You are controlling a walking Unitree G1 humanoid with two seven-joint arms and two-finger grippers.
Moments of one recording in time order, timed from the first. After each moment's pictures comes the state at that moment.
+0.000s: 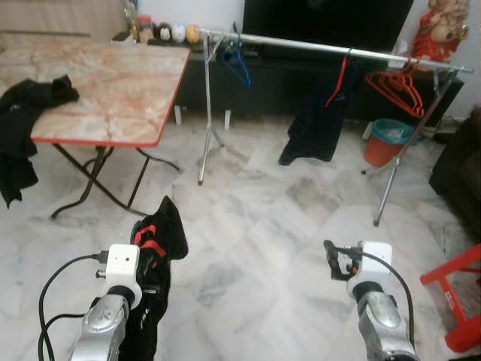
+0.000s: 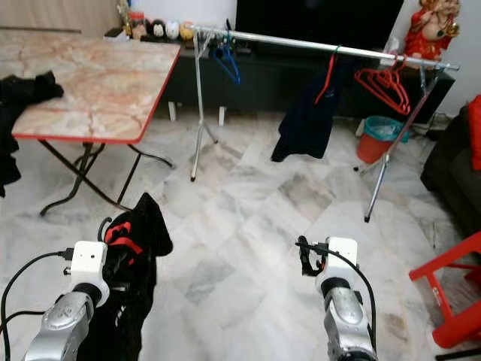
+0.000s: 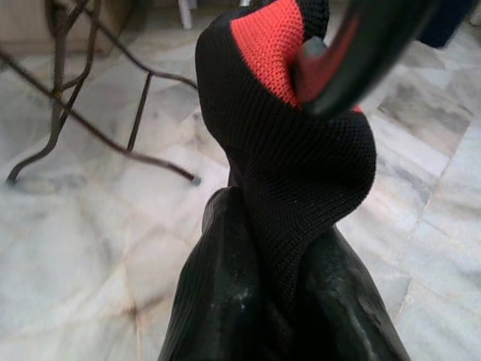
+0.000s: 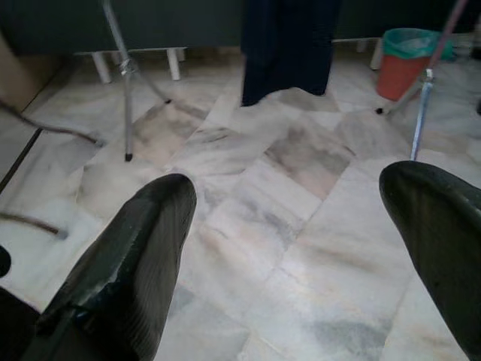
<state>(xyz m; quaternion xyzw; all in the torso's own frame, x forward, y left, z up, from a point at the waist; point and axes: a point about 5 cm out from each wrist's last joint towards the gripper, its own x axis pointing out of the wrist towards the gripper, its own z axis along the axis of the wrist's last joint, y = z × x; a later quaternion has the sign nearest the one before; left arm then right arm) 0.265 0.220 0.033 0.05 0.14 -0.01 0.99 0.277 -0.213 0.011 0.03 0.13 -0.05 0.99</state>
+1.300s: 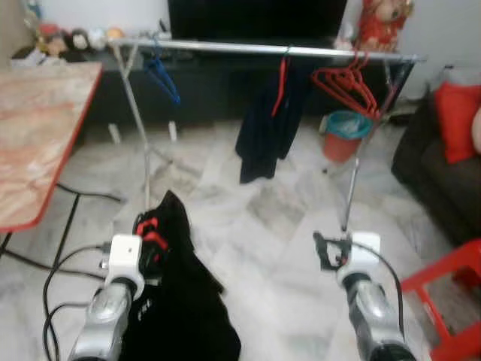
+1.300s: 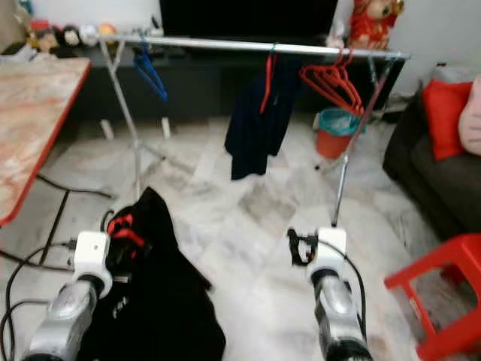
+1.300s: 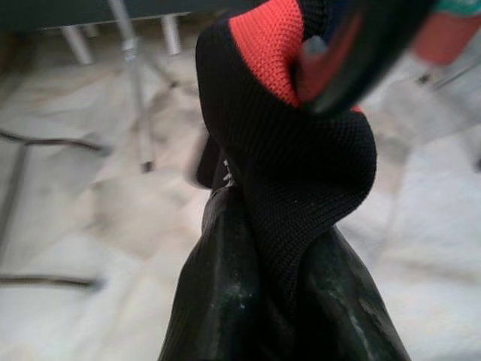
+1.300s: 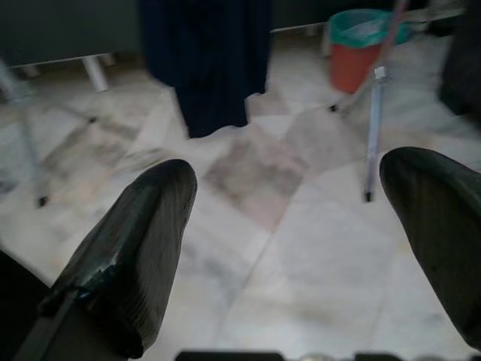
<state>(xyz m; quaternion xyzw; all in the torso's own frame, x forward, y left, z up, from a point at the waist) 0.280 0.198 0.034 0.04 0.13 -0.03 0.99 0.280 -0.215 0.012 0.02 0.13 -0.04 0.99</state>
